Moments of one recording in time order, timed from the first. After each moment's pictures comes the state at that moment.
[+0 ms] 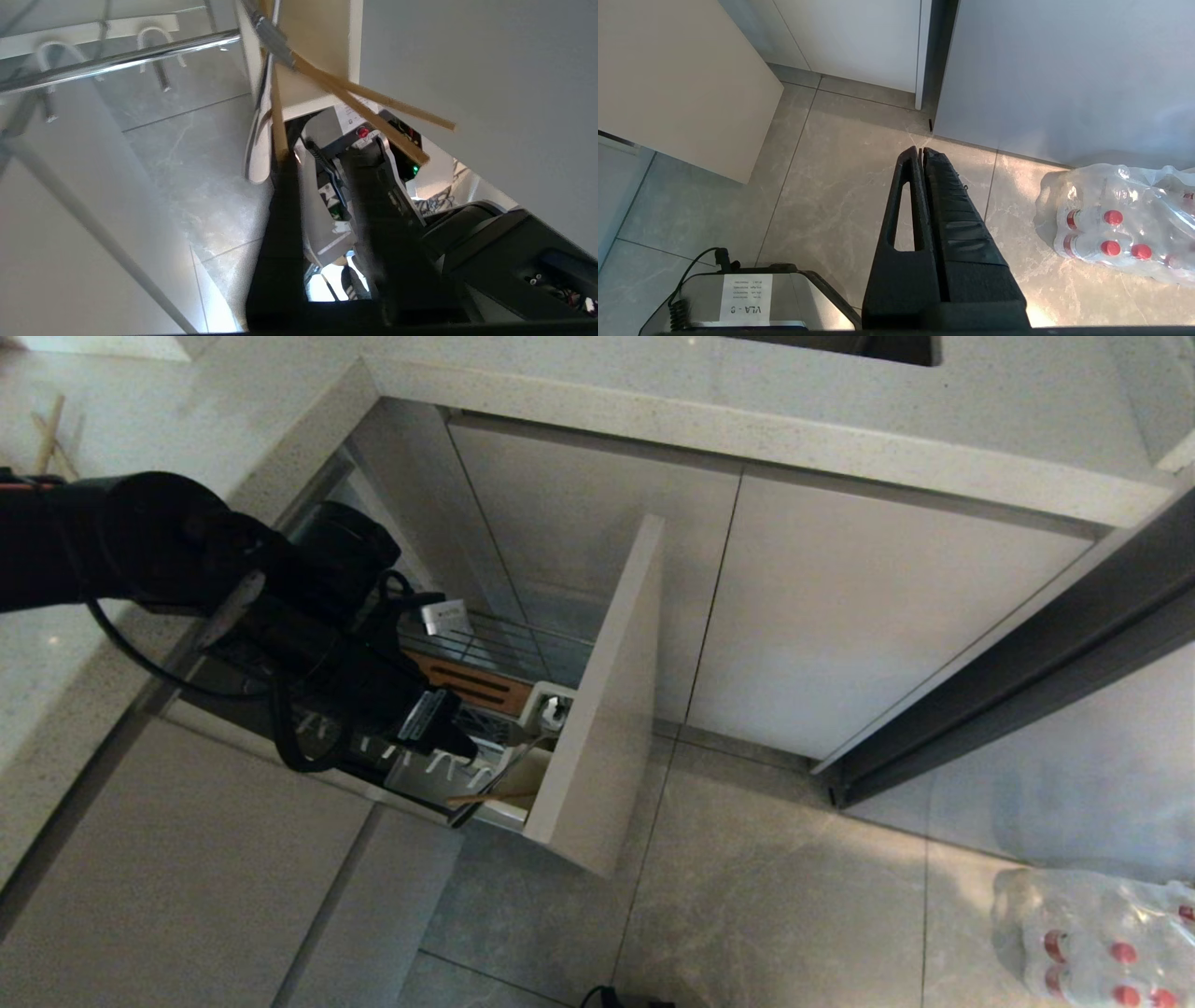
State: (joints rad) left arm -0.31 1.84 -1.69 0.86 -0.22 0.19; right arm 0.00 0.00 0.00 0.00 -0.01 0.03
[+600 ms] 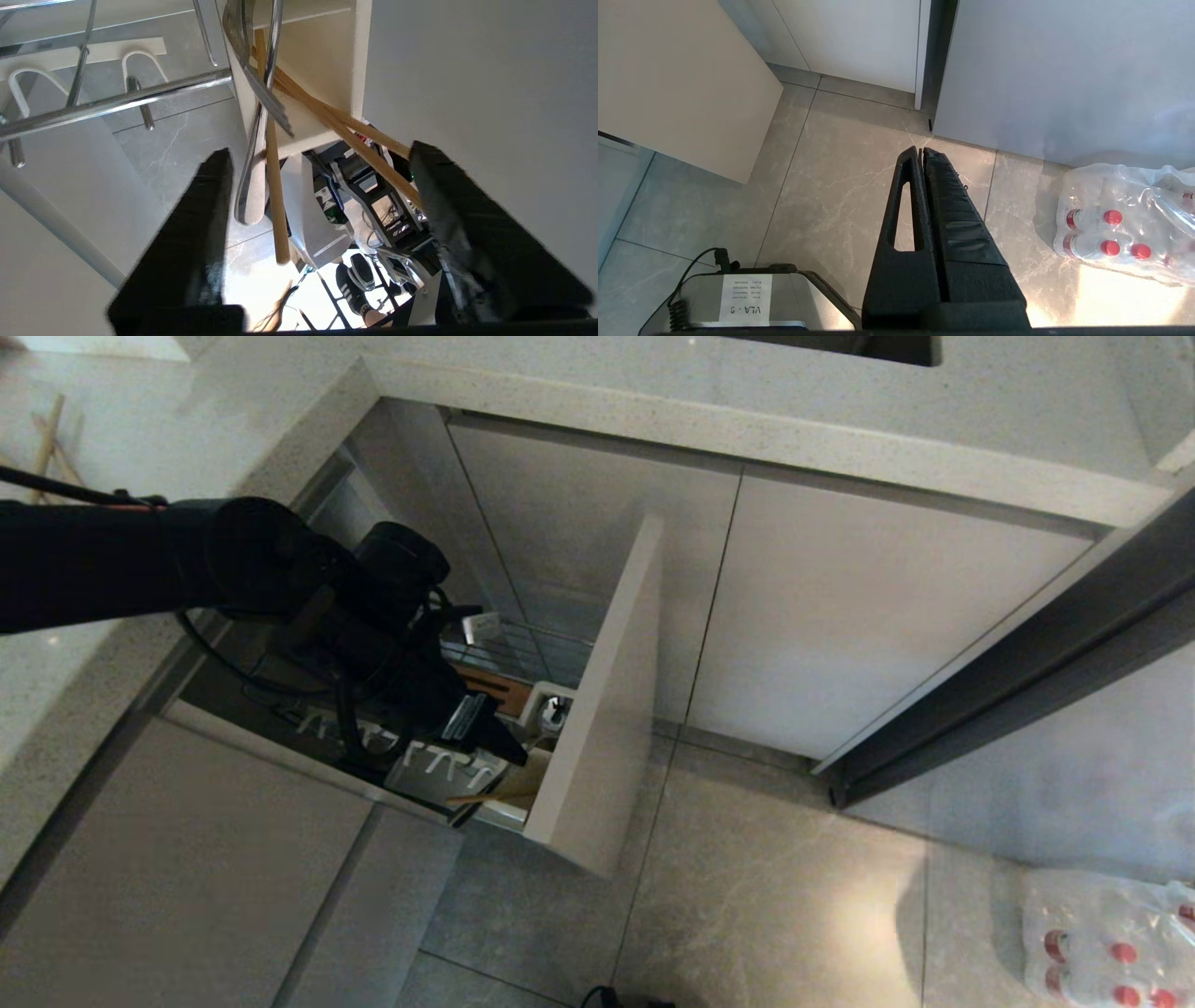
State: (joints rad) left arm -0.34 1.94 -1.77 0.86 -0.20 0.15; right arm 0.00 0.00 0.00 0.00 -0.01 0.03
